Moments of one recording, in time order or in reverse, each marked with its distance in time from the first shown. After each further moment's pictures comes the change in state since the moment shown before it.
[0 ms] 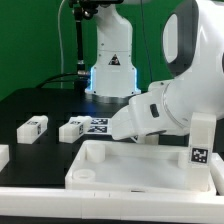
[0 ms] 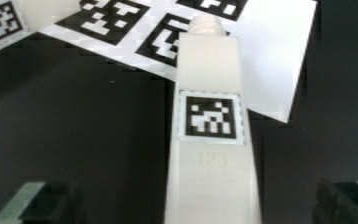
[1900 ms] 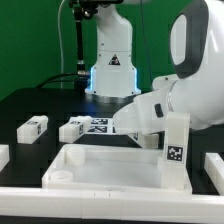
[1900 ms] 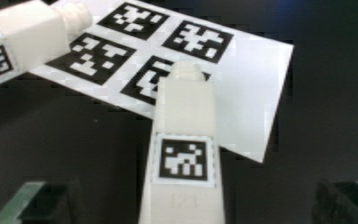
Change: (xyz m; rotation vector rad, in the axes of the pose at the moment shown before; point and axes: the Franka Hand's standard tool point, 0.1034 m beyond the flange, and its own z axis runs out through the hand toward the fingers) arm -0.013 -0.009 0.001 0.016 -0.098 -0.015
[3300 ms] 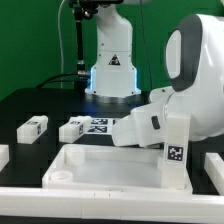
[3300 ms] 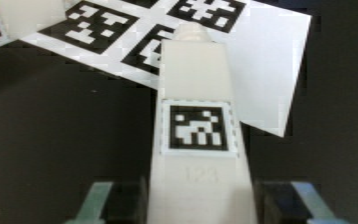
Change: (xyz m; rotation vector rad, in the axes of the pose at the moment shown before) arm 0.015 0.004 0.008 -0.004 0.025 0.002
